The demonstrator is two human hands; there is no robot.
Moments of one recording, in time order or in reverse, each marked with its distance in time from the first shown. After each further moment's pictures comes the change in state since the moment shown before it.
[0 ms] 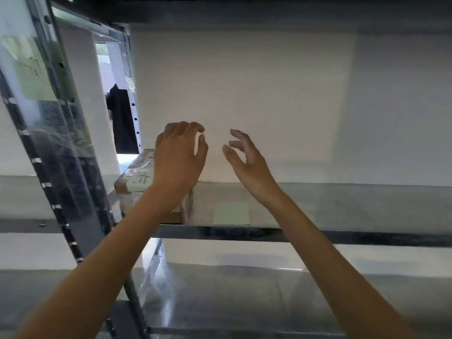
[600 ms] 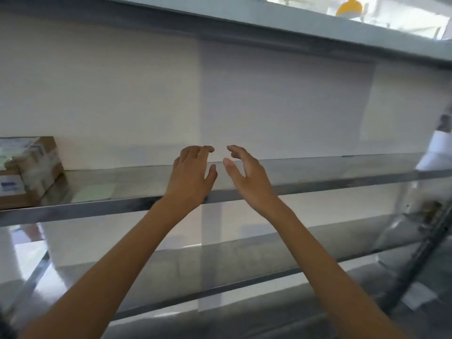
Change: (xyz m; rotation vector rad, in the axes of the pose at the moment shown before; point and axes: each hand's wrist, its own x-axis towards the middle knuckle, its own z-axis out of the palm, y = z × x) left_hand -0.104 0.268 0.055 -0.343 -0.340 0.164; right_hand -0.171 0.035 -0.246 -0.331 0.208 0.029
